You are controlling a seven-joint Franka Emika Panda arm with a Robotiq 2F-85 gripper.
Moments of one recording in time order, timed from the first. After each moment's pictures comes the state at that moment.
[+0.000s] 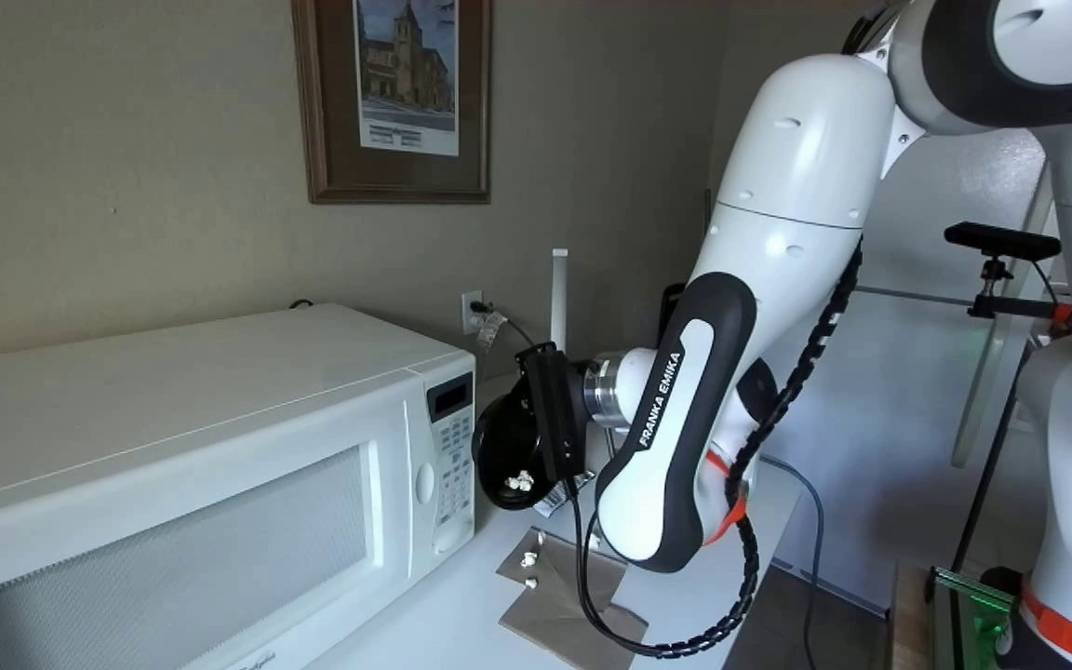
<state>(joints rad) 0.51 0.41 -0.19 -2.59 0.48 4.21 1.59</state>
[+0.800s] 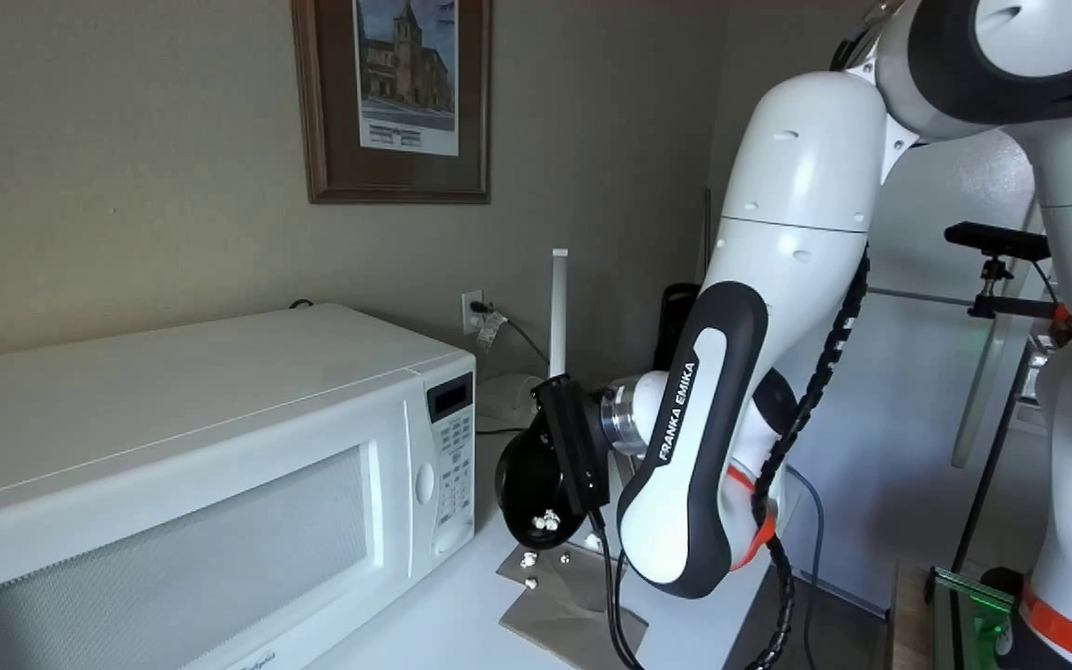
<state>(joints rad) 0.33 0.42 0.02 -2.66 0.53 4.20 1.53</state>
